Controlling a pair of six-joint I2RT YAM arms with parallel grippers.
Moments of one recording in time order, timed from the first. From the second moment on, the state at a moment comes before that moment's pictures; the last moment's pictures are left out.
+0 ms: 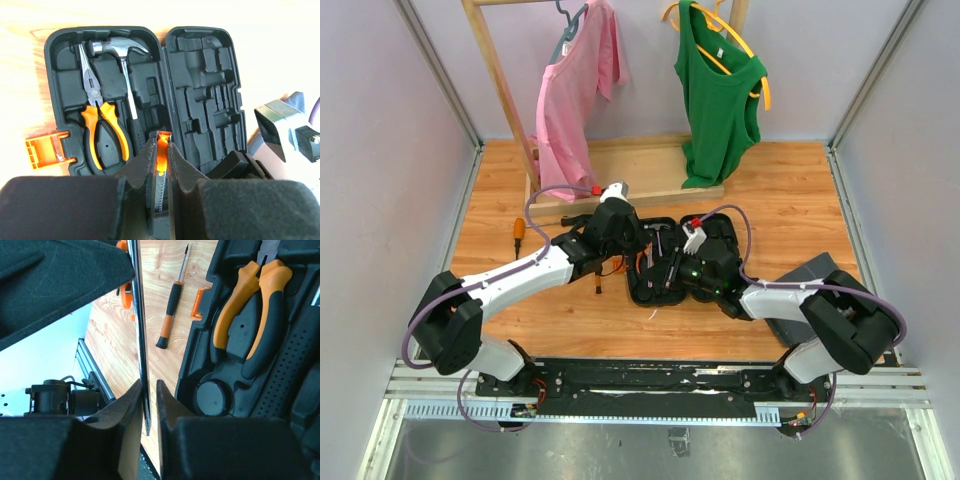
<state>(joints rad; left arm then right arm) -0.77 1.43 0.96 -0.10 -0.19 -0.80 0.75 1.46 0.48 0.66 -0.28 0.90</state>
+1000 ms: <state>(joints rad) -0.62 1.27 0.77 0.05 -0.29 -0.61 0.64 1.43 0.55 0.32 -0.32 0.80</state>
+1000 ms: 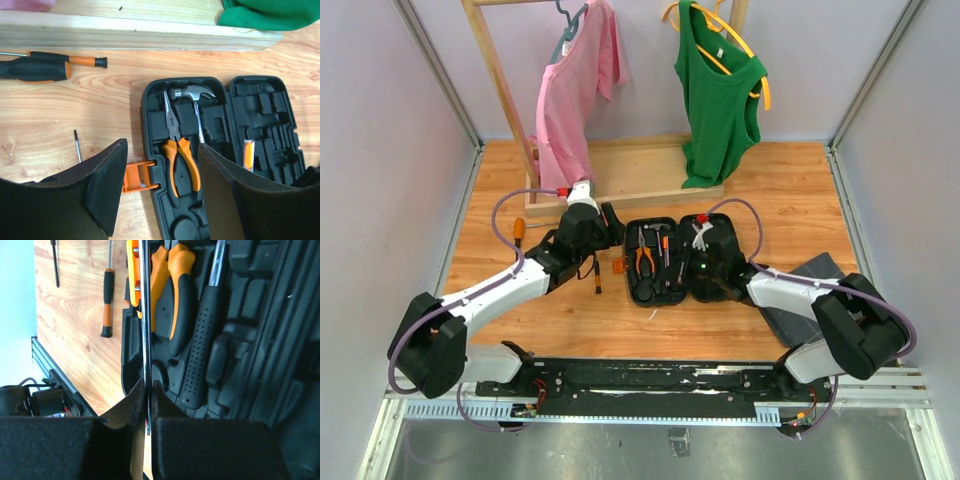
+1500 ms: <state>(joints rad) -0.62 1.36 0.61 0.30 -0.34 -0.54 0.51 1.55 0.74 -0.02 -0.44 0.70</state>
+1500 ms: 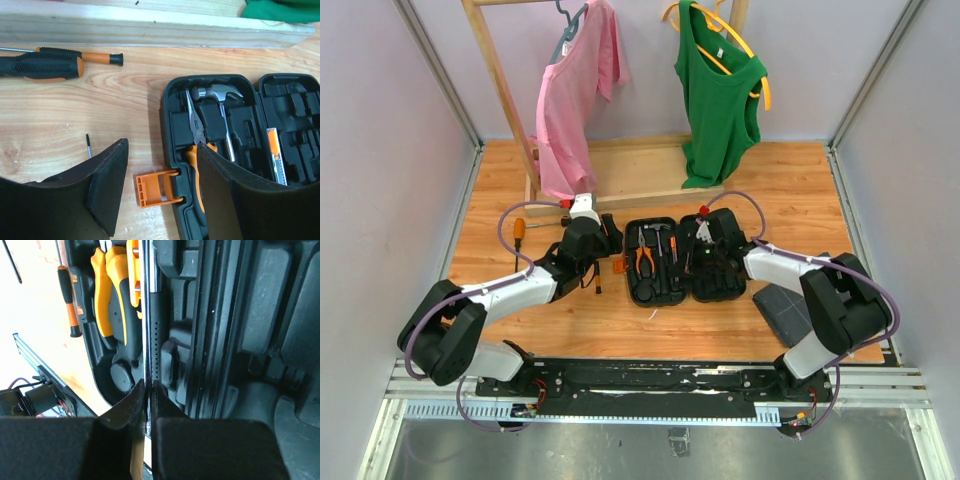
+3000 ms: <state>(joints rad) -0.62 1.37 0.61 0.36 -0.36 -0.52 0.44 1.58 0.79 -0.12 -0.52 0.68</state>
